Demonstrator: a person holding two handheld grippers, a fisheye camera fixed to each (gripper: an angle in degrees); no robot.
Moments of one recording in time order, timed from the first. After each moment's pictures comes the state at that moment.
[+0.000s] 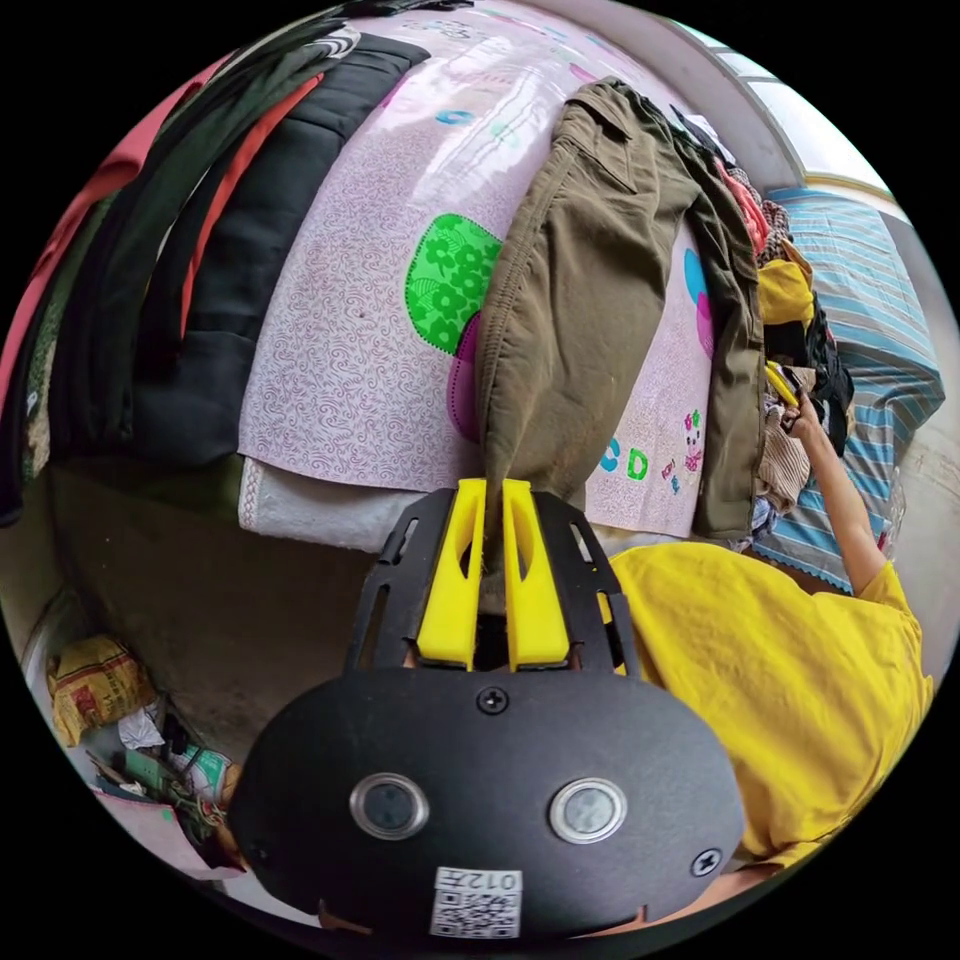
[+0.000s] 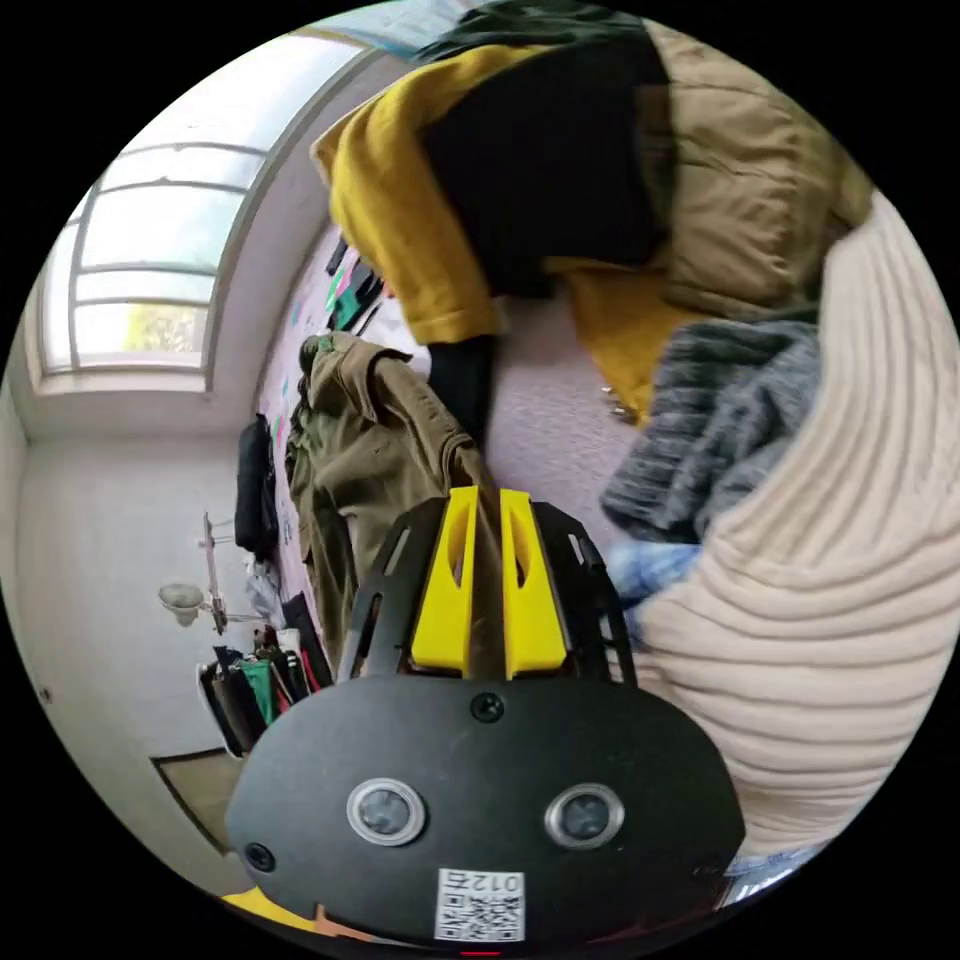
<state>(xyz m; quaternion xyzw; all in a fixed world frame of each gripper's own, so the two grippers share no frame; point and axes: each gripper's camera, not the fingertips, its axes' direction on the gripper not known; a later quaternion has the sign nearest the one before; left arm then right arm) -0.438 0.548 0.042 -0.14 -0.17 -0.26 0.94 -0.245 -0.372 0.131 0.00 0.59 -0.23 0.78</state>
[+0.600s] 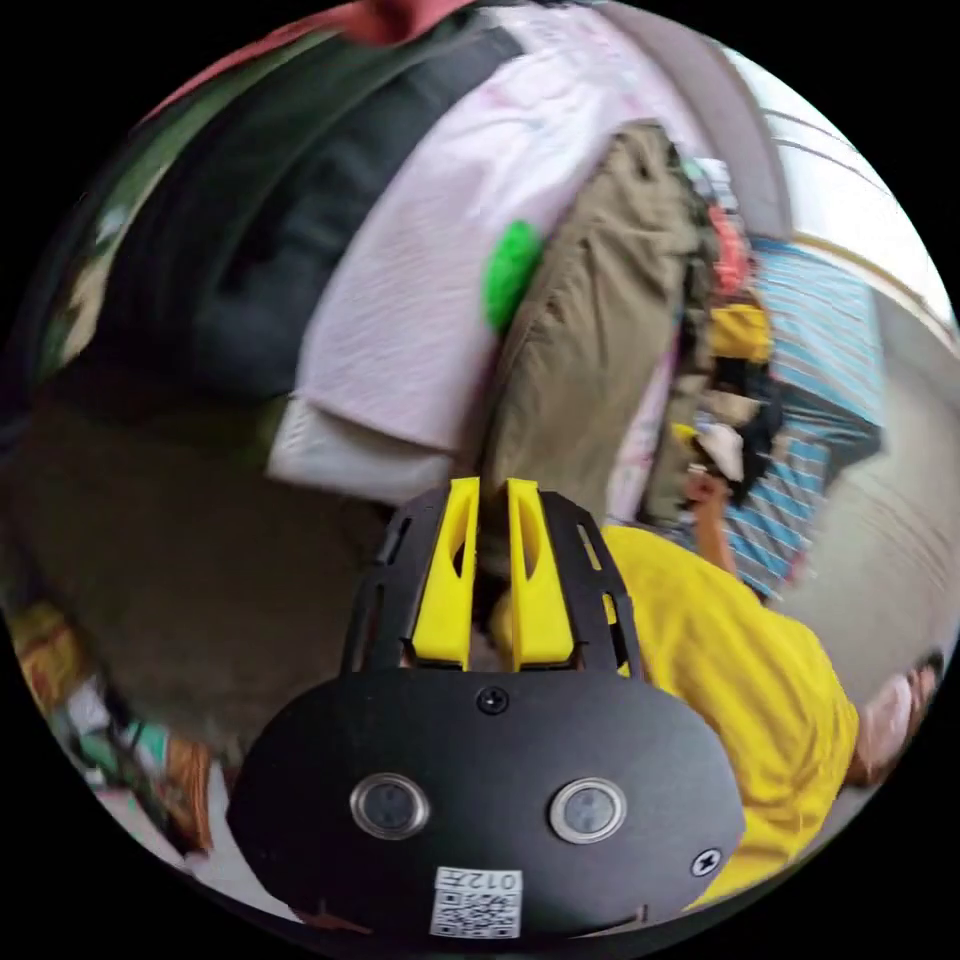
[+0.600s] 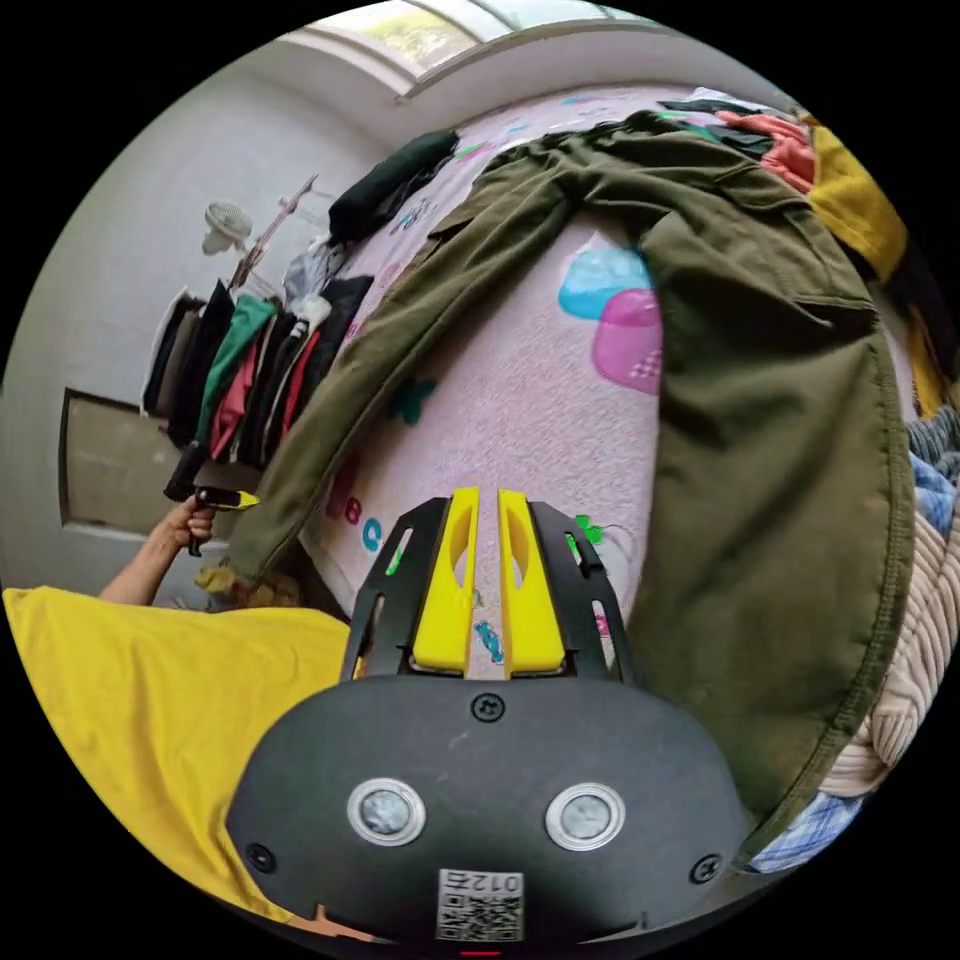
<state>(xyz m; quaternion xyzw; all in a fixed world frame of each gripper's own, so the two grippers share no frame) -0.432 0.557 -0.018 -0.18 -0.19 -0.34 0.90 -0.084 -0.089 0.235 -0.38 0.56 -0.39 0.62</state>
